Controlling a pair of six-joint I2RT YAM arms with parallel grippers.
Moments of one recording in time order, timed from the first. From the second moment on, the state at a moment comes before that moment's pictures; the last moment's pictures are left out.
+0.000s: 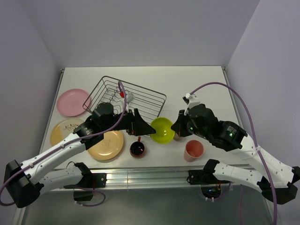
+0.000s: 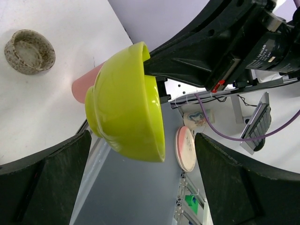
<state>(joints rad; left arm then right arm) -0.80 1.01 0.80 0.00 0.56 -0.91 0.90 0.85 1.10 -0.89 0.18 0.61</state>
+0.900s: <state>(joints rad) -0.82 1.07 0.80 0.05 0.56 -0.97 0.89 0.85 1.10 -0.83 0.16 0.60</state>
